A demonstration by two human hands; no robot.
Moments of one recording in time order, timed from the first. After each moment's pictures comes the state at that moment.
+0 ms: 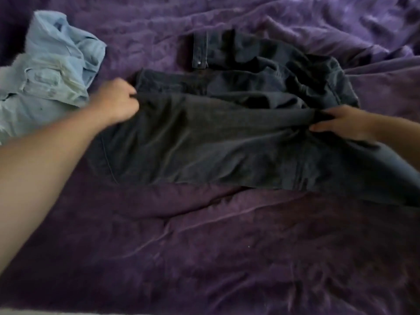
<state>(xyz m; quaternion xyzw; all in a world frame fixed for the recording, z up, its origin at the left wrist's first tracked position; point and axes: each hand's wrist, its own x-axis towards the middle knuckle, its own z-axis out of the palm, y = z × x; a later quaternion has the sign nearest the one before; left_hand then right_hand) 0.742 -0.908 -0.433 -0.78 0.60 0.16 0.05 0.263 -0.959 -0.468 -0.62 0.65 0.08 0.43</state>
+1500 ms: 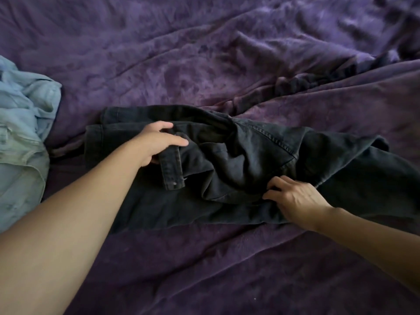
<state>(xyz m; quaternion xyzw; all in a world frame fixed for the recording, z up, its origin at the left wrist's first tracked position) 0.654 -0.994 -0.527 -0.77 0.32 0.54 -0.12 0.302 -0.880 -0.543 -0.88 0.42 0.04 0.20</state>
